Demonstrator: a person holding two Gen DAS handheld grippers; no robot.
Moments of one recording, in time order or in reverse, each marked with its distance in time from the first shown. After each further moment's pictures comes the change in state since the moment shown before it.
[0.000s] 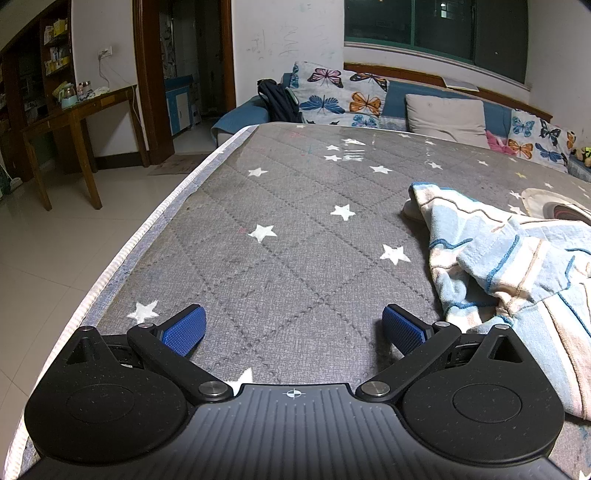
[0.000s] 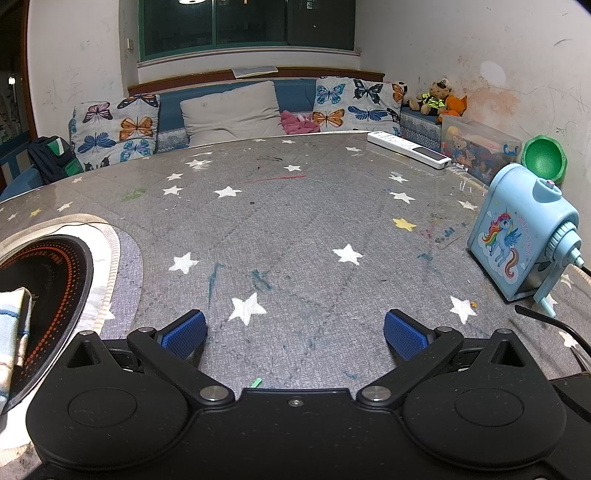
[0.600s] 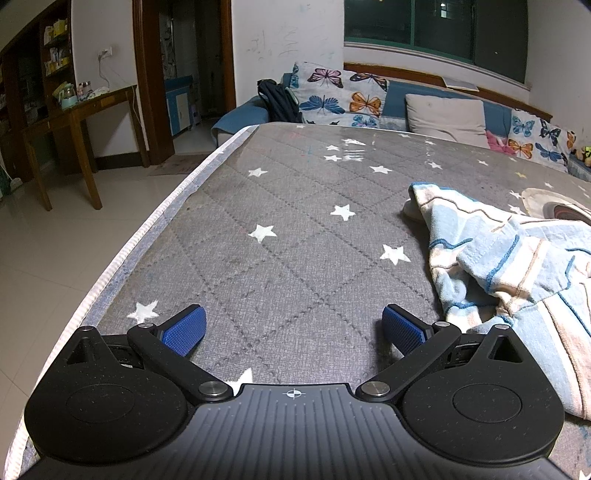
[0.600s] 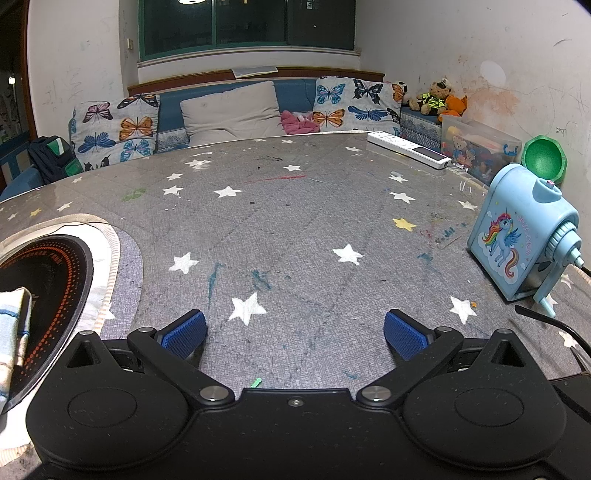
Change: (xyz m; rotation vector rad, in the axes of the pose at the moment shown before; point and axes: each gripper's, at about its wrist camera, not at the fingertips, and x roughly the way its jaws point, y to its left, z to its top) left arm -0.001 -0.001 0.000 0.000 0.000 -0.001; right arm 0.000 0.000 0.000 0.000 0.000 0.000
